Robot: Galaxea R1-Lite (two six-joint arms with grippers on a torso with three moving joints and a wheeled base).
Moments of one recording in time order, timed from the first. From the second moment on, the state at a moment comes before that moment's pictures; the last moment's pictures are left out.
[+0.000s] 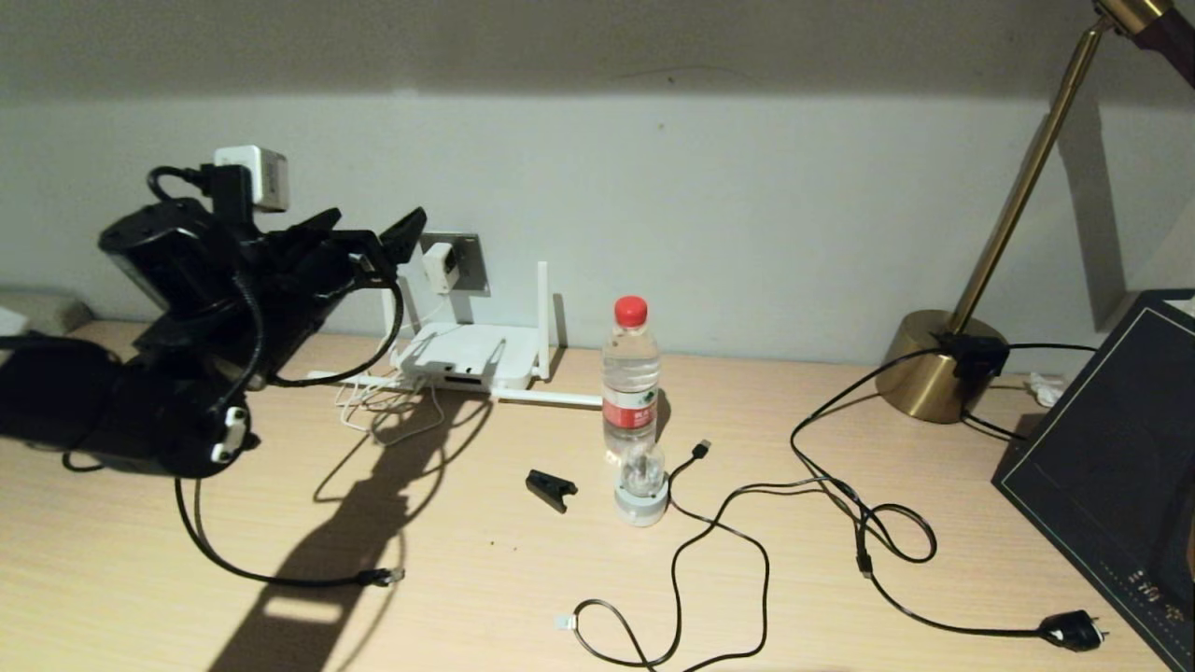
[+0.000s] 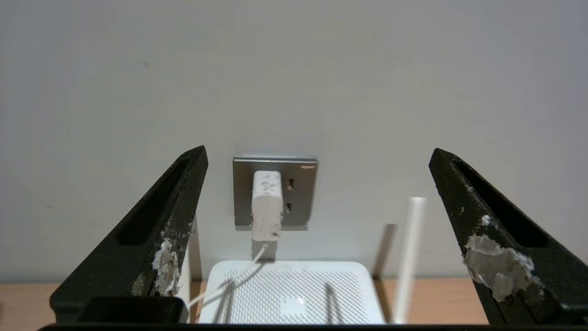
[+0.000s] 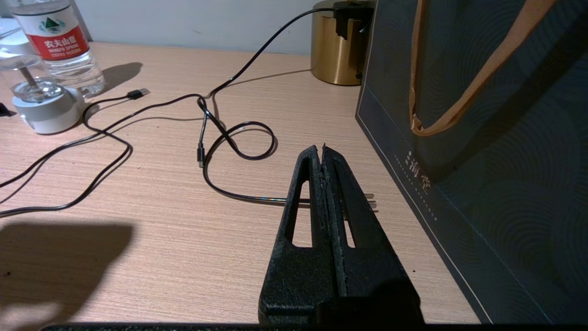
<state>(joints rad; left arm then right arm) -0.14 1.87 -1.02 -1.20 -0.06 0.00 0.00 0.00 0.00 -0.09 0.00 0.00</state>
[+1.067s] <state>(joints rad) -0.15 1.38 -0.45 -0.78 -0.60 0.37 0.00 0.00 0.00 -0.09 0.00 0.00</state>
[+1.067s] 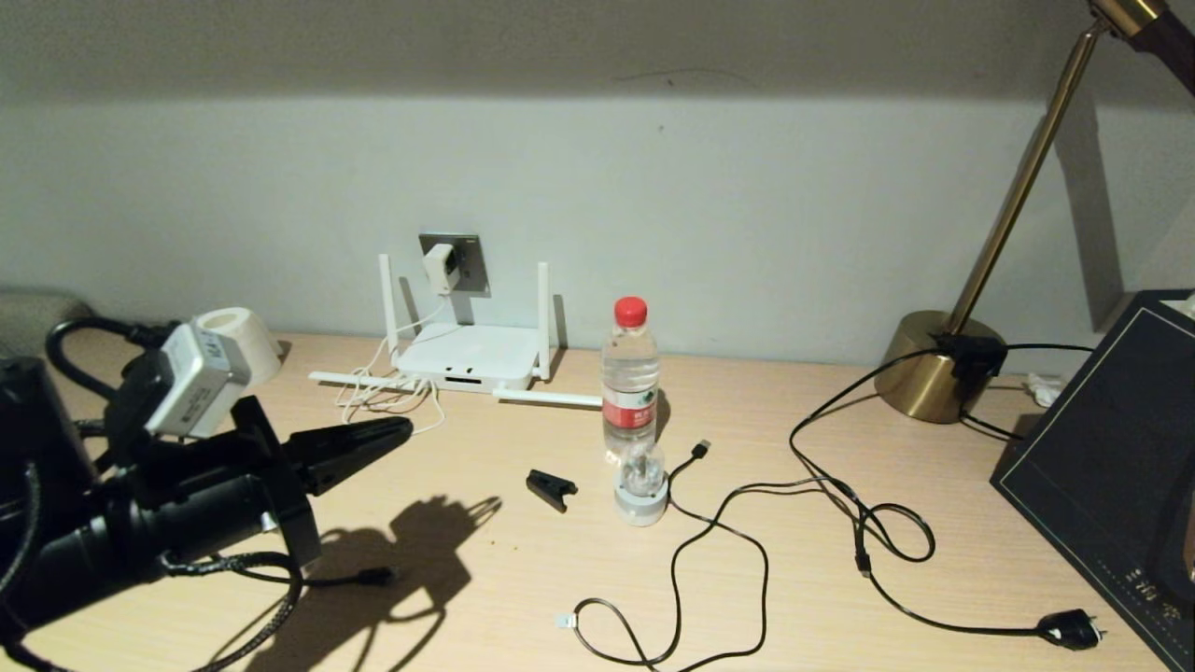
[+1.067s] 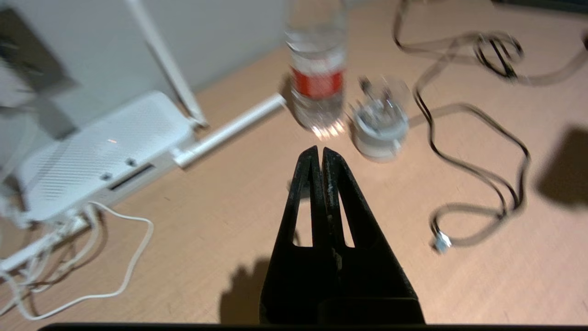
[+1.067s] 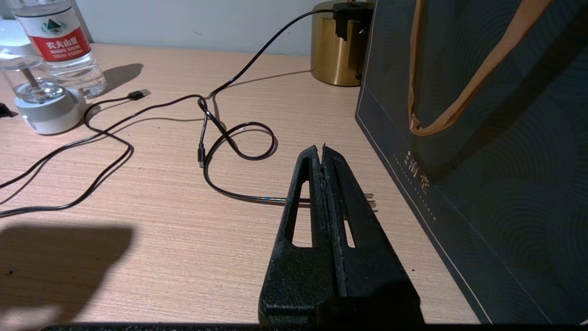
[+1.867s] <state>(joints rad) -0.11 1.49 -1.09 0.80 -0.46 1.31 0.00 0.00 0.00 -0.09 0.00 0.00</state>
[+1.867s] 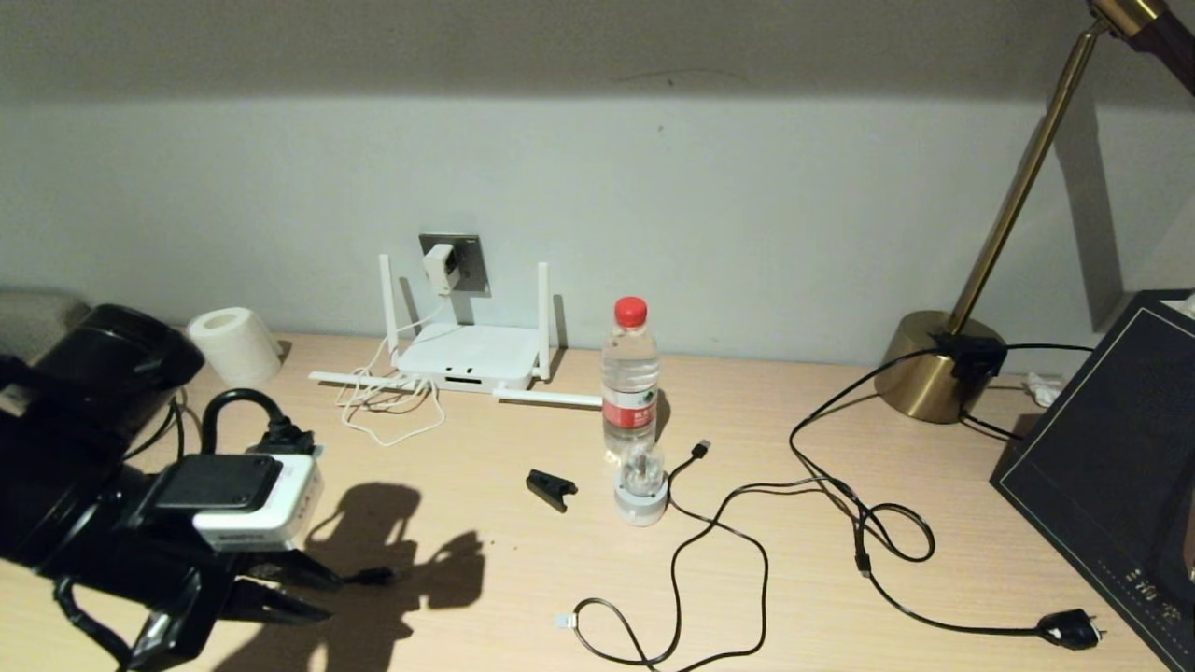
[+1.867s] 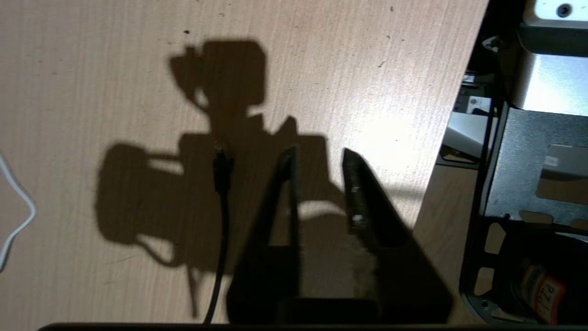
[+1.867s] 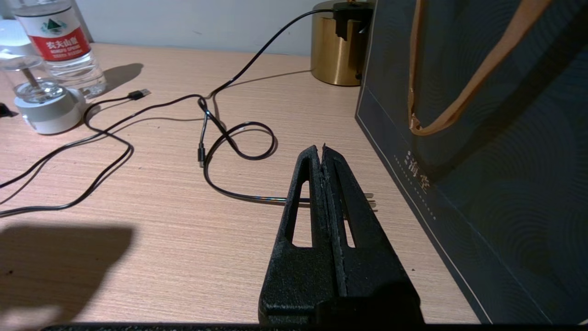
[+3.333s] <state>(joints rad) -0.06 1.89 -1.29 0.97 -0.36 1.38 0.00 0.00 0.00 -0.09 0.00 0.00</state>
